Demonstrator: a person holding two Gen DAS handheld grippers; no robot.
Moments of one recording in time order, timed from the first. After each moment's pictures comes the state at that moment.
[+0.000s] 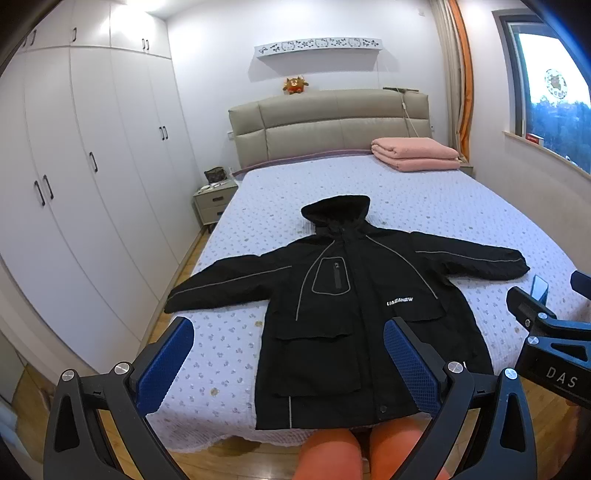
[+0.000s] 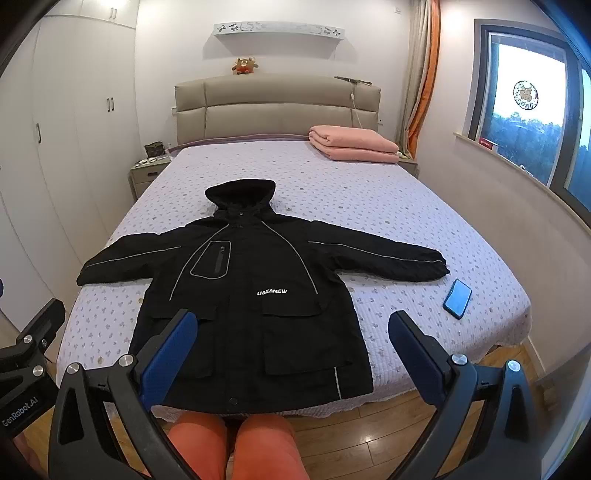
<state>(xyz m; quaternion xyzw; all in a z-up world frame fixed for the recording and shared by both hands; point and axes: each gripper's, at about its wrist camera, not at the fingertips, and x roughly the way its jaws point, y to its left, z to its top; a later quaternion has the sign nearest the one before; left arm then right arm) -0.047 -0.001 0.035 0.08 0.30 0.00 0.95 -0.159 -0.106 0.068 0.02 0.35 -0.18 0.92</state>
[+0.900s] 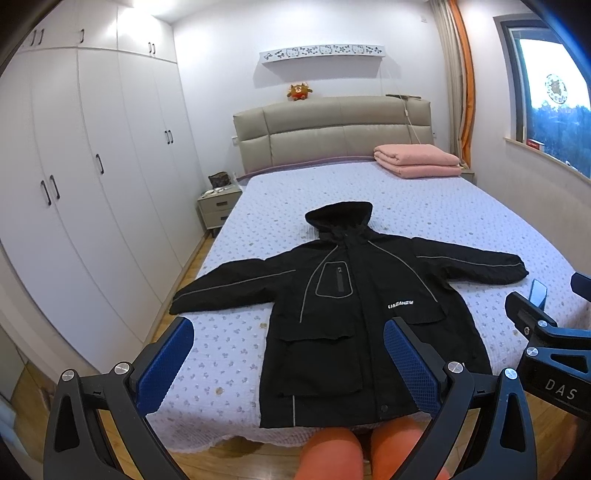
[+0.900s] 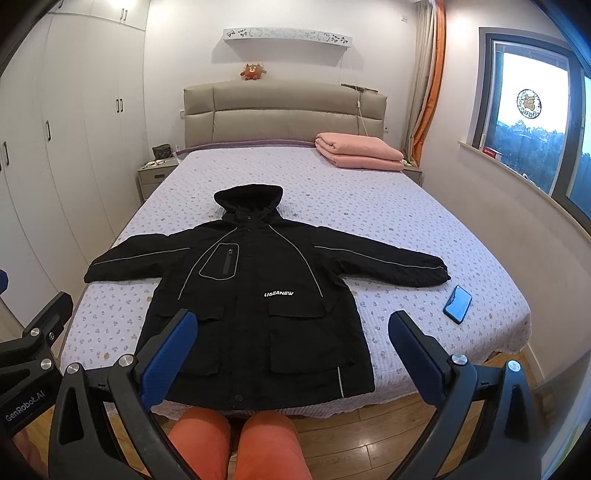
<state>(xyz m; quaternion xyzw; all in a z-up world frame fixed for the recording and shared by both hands) -0.064 0.004 0.043 0.08 0.29 0.00 0.95 -0.175 -0.091 0.077 0.02 0.34 -0.17 0.93</state>
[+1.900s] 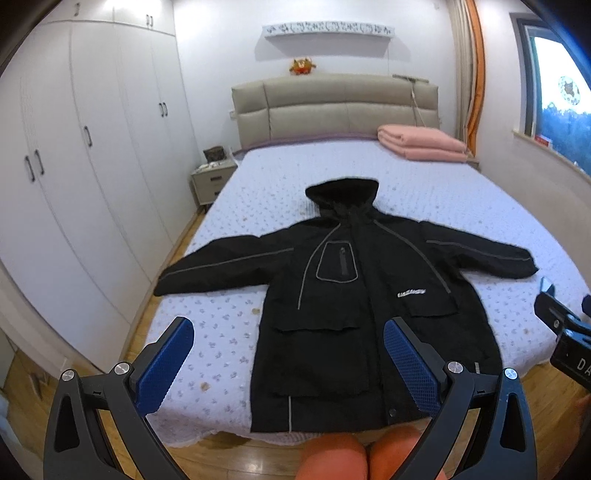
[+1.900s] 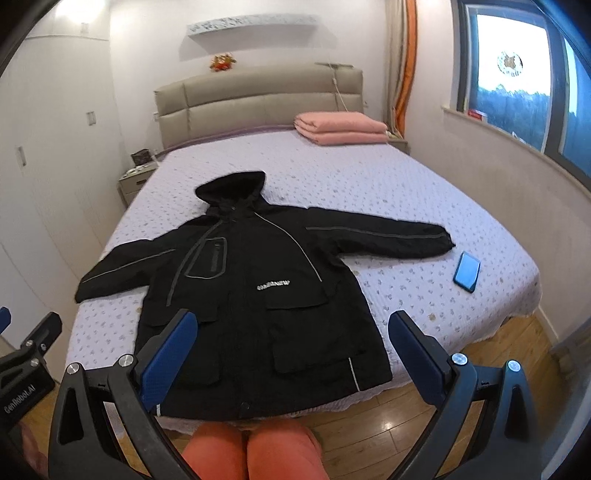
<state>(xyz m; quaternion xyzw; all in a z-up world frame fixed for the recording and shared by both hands) 0.010 0.014 -0.020 0.06 0.34 0.00 0.94 -0.130 -0.124 0.017 0.08 0.36 -0.21 0.91</state>
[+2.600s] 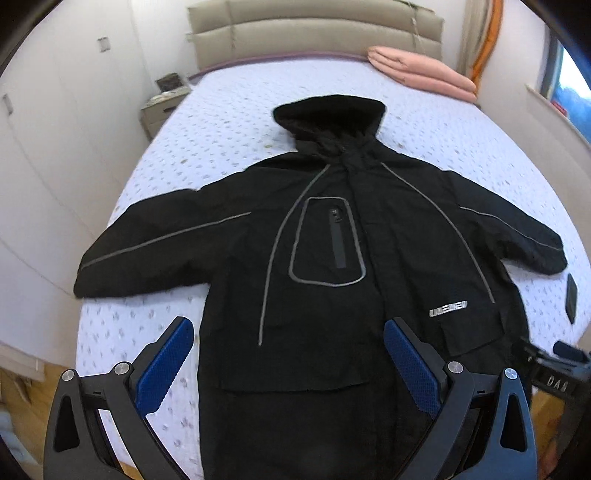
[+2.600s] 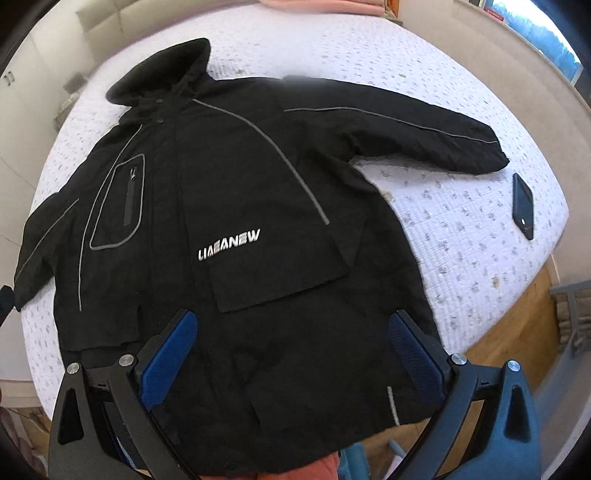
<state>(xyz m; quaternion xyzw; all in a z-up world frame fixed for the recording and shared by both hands) 0.264 -0.017 -0.129 0.05 0.50 -0.06 0.86 0.077 -0.231 -0.153 0.15 0.57 -0.23 0.77</state>
